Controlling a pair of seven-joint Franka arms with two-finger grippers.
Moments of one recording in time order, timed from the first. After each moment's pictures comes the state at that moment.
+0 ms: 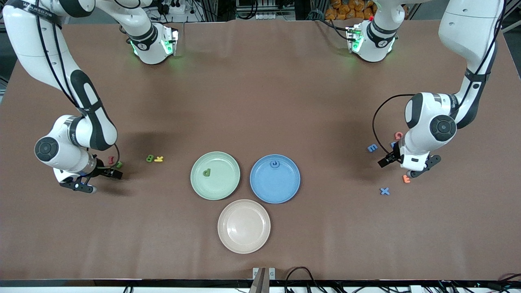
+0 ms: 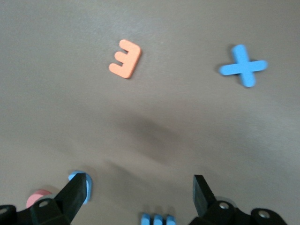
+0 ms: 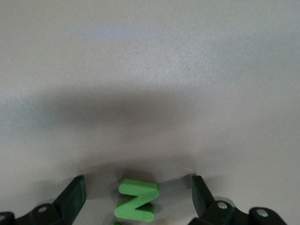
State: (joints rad) left arm 0.03 0.41 -0.08 -2.14 0.12 2.49 -0.69; right arm -0.04 0.62 -0.13 -1.94 0.03 2.54 0.07
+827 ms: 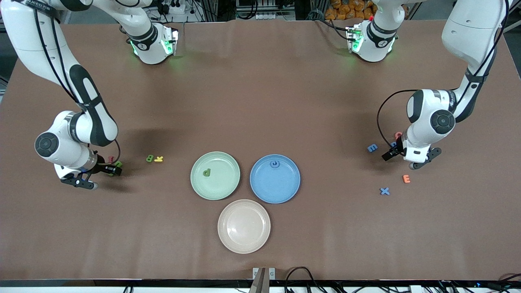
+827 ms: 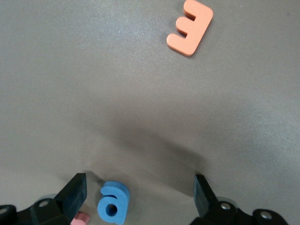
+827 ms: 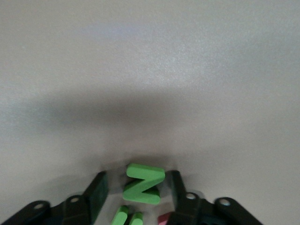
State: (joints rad) left arm 0.10 0.43 -0.08 -2.26 0.17 2.64 -0.69; right arm -0.05 0.58 -0.11 -1.98 0.03 2.55 0.07
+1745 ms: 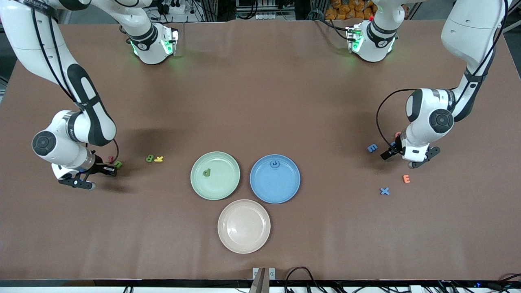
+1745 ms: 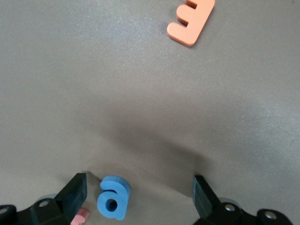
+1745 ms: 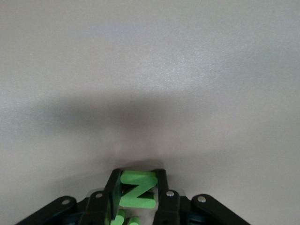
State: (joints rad) left arm 0.10 0.42 -0.08 -2.28 0.17 2.64 -0.69; right arm -0.06 0.57 -0.10 -1.99 0.03 2.57 0.03
